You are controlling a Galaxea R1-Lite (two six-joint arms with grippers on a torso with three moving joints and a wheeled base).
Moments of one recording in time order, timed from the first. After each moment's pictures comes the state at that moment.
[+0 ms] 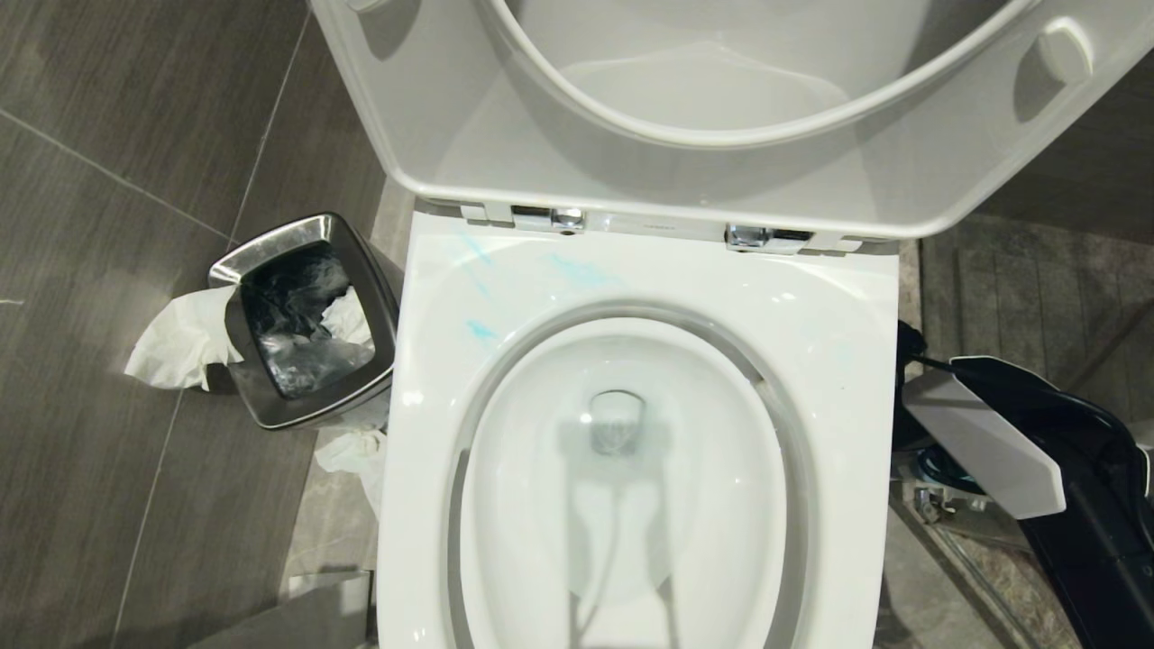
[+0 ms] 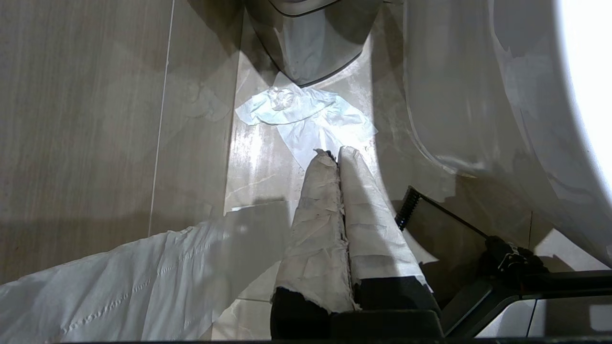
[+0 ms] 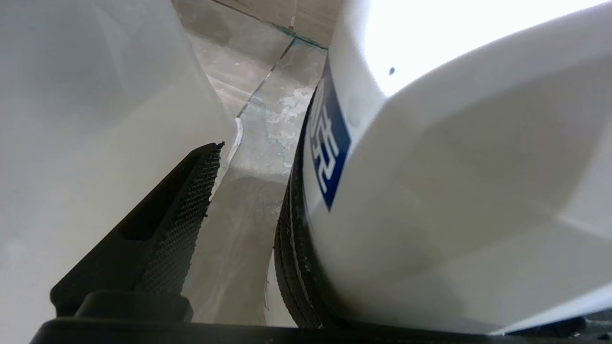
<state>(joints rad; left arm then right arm) -0.01 0.00 0.00 0.01 -0.02 0.01 0.08 2.68 -1.66 -1.52 0.09 -0.24</state>
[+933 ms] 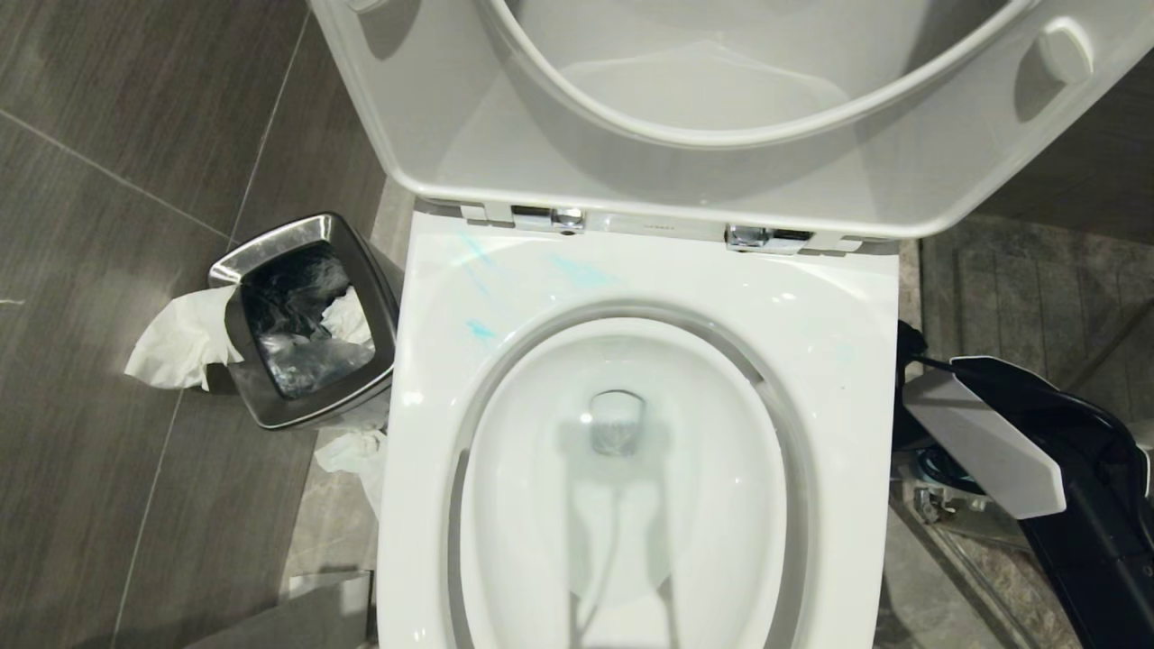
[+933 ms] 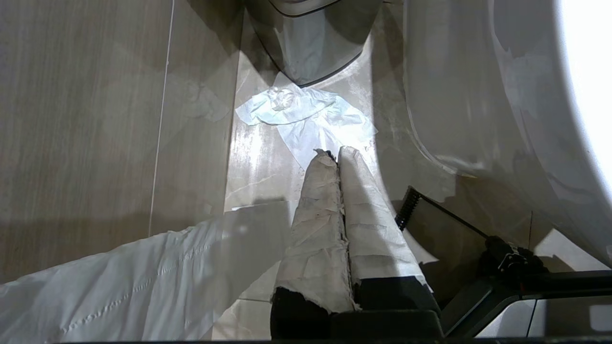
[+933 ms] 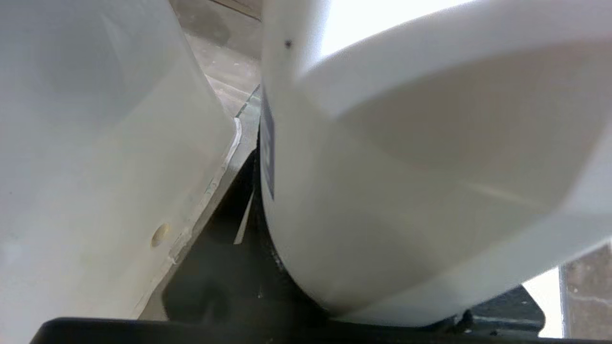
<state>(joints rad) -0.01 0.00 0.00 0.01 -0.02 0.01 0.08 2.68 -1.66 -1.52 0.09 -0.24</state>
